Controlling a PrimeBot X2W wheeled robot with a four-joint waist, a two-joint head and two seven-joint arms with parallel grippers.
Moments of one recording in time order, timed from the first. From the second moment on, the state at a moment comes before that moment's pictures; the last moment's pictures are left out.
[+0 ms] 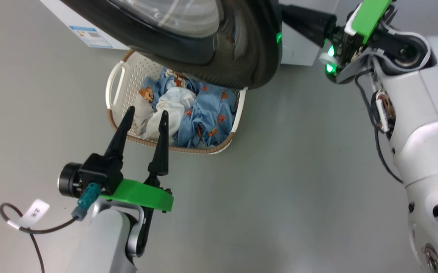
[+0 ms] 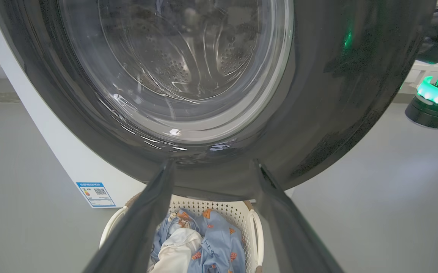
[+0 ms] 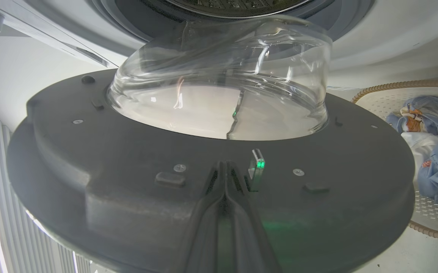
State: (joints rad) left arm -0.43 0.03 -0.34 0.24 -0.27 0.02 -0.25; right arm -1.22 -0.12 0.12 0.87 1.52 0.13 0.85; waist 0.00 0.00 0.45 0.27
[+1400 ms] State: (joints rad) left arm -0.29 0.03 -0.35 0.30 -0.24 -0.02 -0.25; right arm -0.90 -0.09 0.47 0.75 1.80 0.12 0.77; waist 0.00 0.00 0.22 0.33
